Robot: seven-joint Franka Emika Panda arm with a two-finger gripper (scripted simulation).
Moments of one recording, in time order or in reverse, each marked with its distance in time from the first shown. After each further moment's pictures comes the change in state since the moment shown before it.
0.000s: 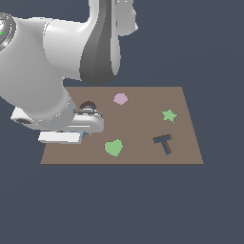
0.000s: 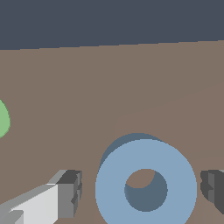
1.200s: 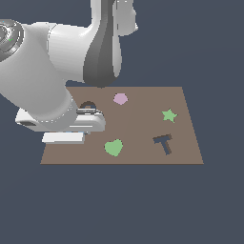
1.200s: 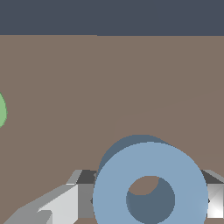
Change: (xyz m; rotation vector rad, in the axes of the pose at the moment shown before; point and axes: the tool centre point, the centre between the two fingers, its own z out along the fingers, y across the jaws) arm -0.002 -0.003 0.008 0.000 0.000 -0.048
